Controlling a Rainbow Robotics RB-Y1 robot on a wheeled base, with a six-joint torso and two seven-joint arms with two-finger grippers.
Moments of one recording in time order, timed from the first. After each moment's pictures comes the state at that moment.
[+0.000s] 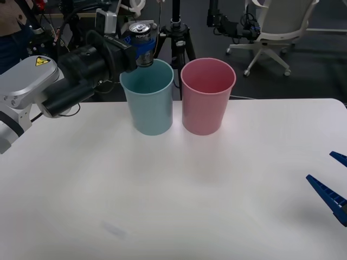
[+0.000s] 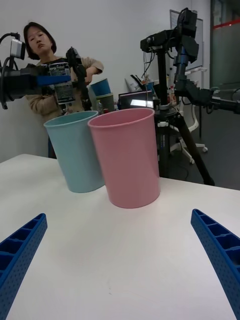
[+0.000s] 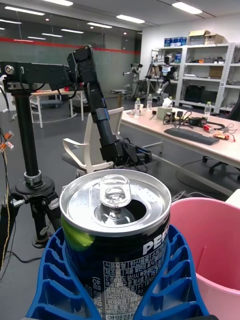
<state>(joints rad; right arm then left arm) 0.35 -0.40 -0.52 -1.66 0.96 -1.22 0.00 -0.84 0.69 -0.55 -1.21 -0.79 -0.32 0.16</state>
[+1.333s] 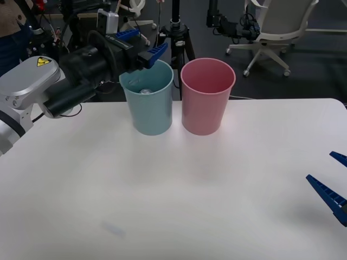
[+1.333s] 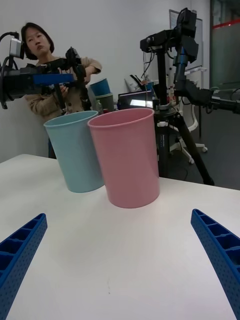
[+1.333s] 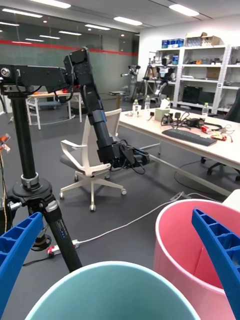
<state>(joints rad) 0.35 -0.40 -0.52 -1.66 0.96 -1.22 0.00 -0.83 0.70 -0.55 -1.22 -0.76 -0.33 0.14</state>
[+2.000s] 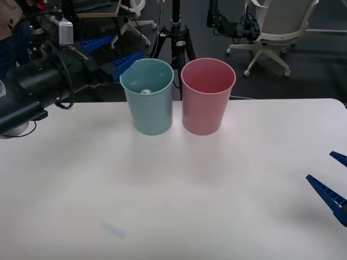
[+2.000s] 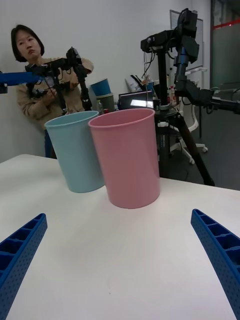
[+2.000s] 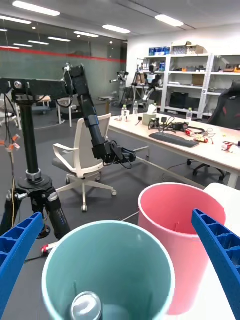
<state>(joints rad) 0.35 -0.40 -0.52 -1.66 0.96 -1.22 0.00 -0.53 0.96 -0.41 -1.56 -0.59 -0.39 0.07</state>
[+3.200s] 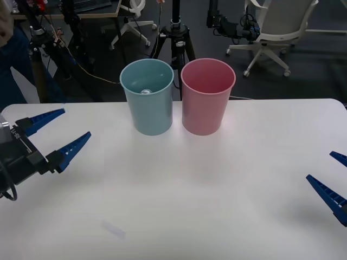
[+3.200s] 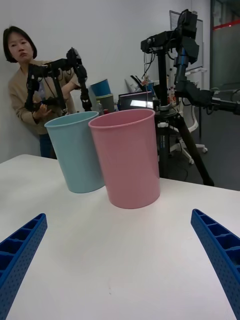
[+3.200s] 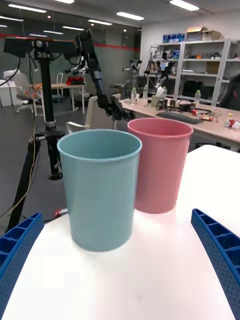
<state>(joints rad) 0.35 -0.40 -0.52 -1.66 0.96 -1.22 0.00 0.17 0.50 0.31 -1.80 -1.11 -0.94 0.12</state>
